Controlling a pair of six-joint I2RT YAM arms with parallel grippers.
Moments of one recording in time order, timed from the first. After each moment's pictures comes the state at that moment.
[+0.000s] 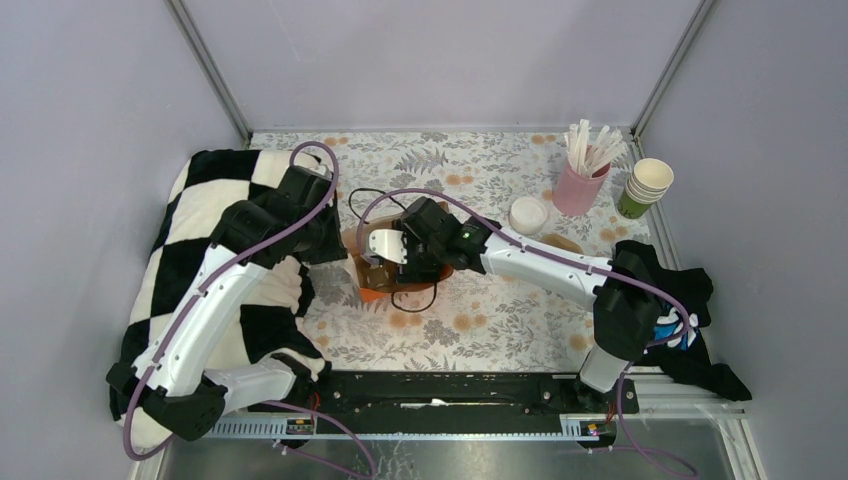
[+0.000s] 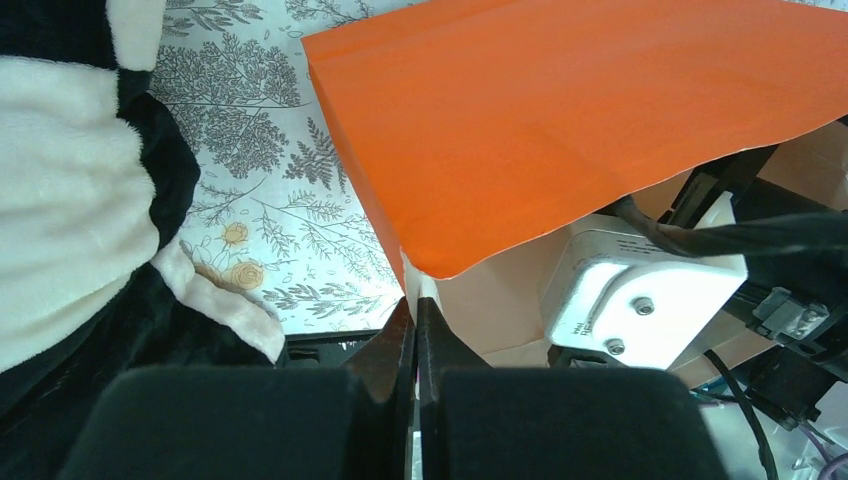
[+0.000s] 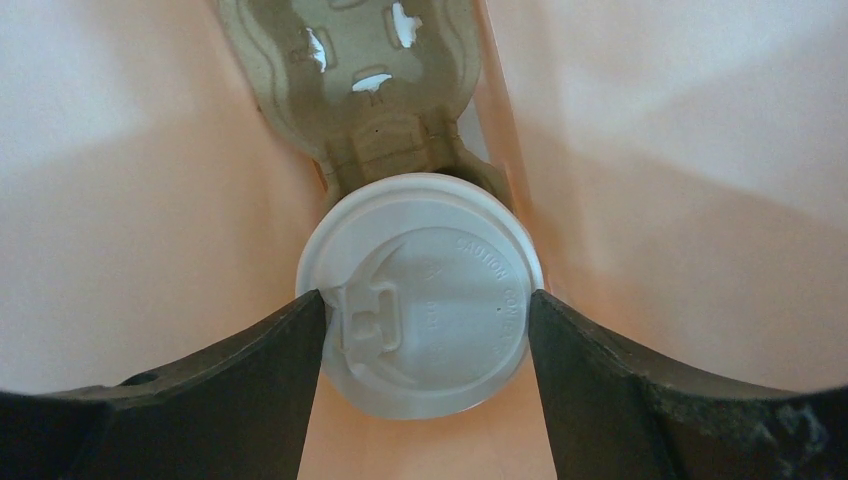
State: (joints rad) left arm -0.54 1.14 1.46 -1.29 -0.08 -0.65; right arm 0.97 1.70 1.37 -0.55 -0.04 -0.73
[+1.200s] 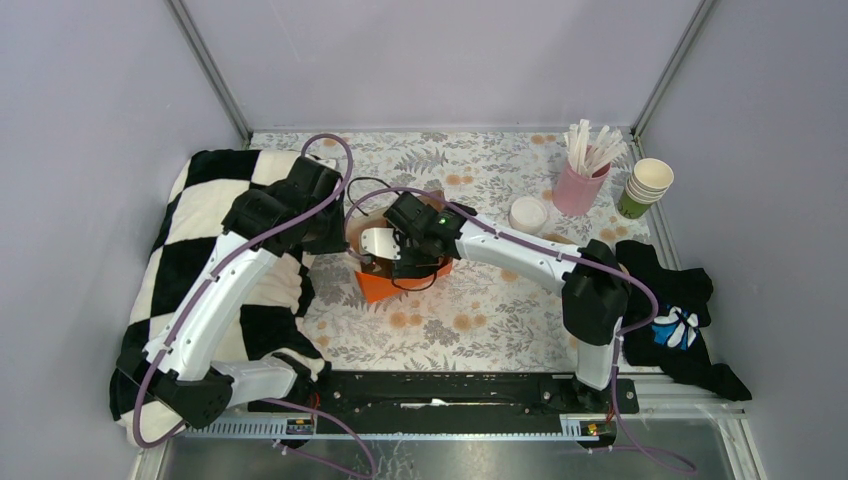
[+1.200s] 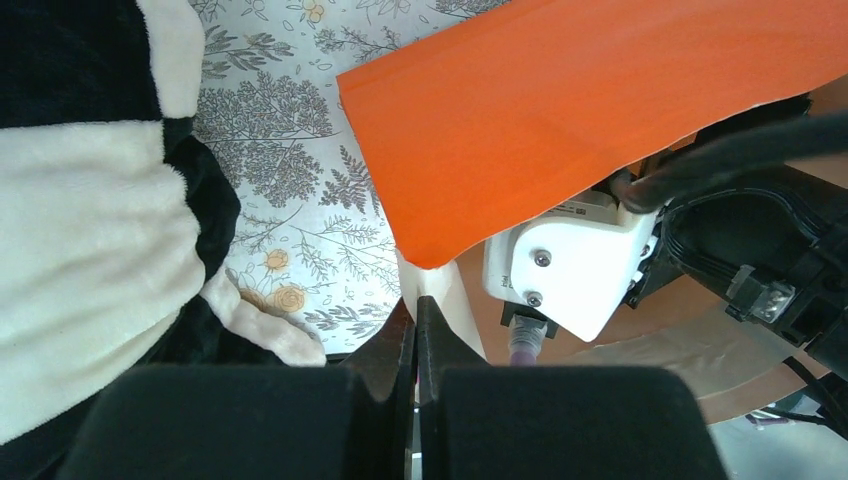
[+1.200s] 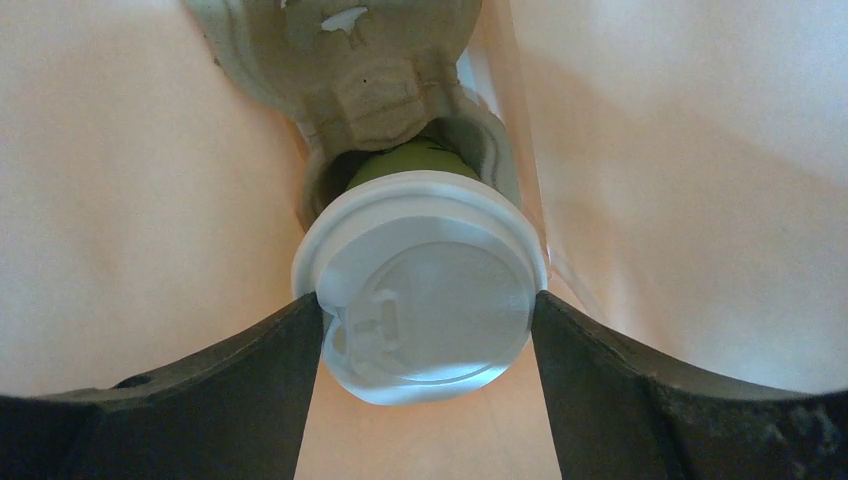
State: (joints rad) left arm -0.52 1.21 1.49 -1.28 -0.12 -0.54; right arm 0.97 1.88 1.59 -0.79 0.08 -0.78
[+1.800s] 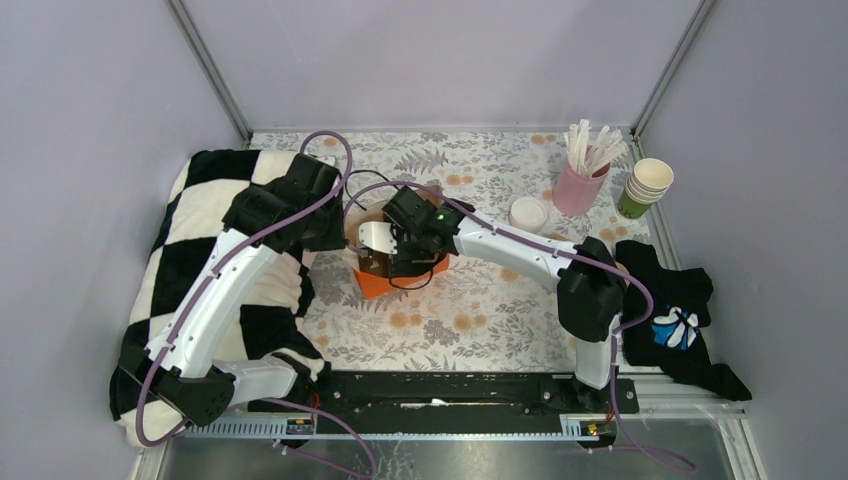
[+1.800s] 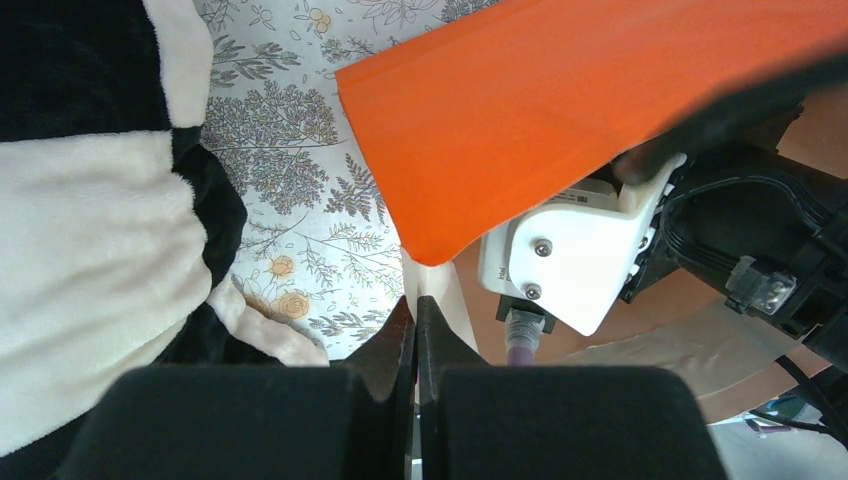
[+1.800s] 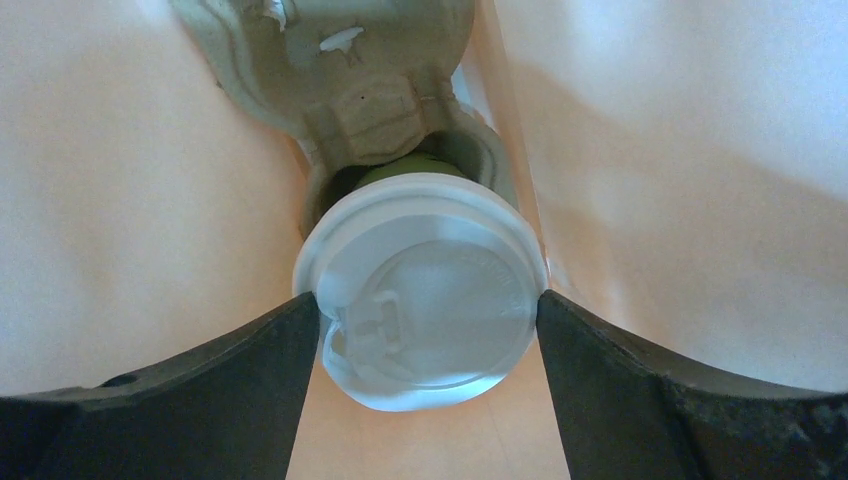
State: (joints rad) left arm -0.50 1.23 1.50 -1.27 -0.11 -0.52; right arm 0.96 1.91 1.62 -0.75 0.04 -0.77
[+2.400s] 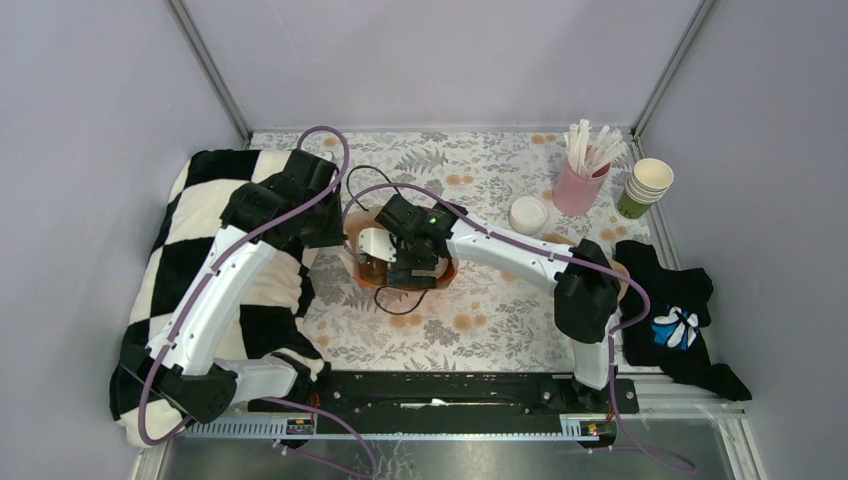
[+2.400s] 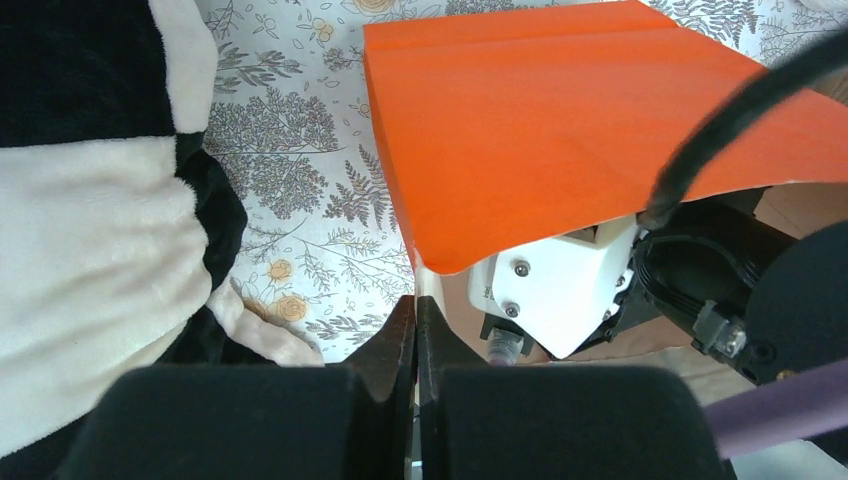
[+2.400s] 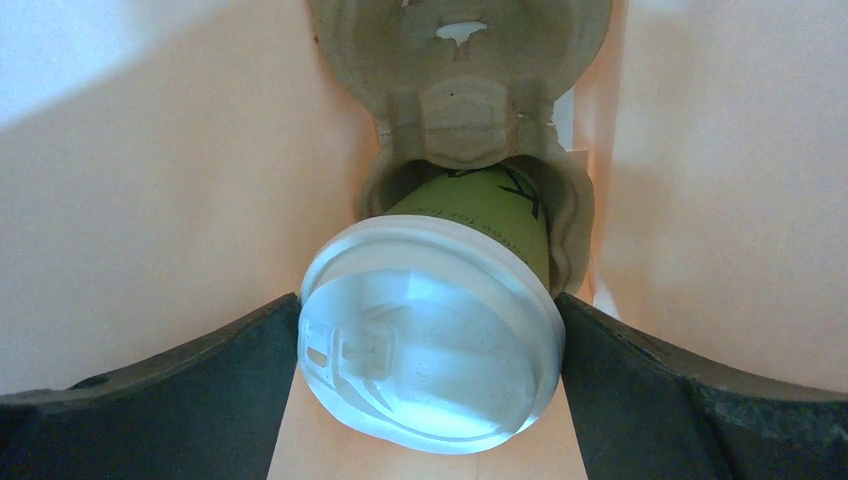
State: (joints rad) left arm -0.48 1.24 1.53 -1.27 -0.11 -0.53; right arm 1.00 1.93 1.68 -0.90 0.07 -0.65
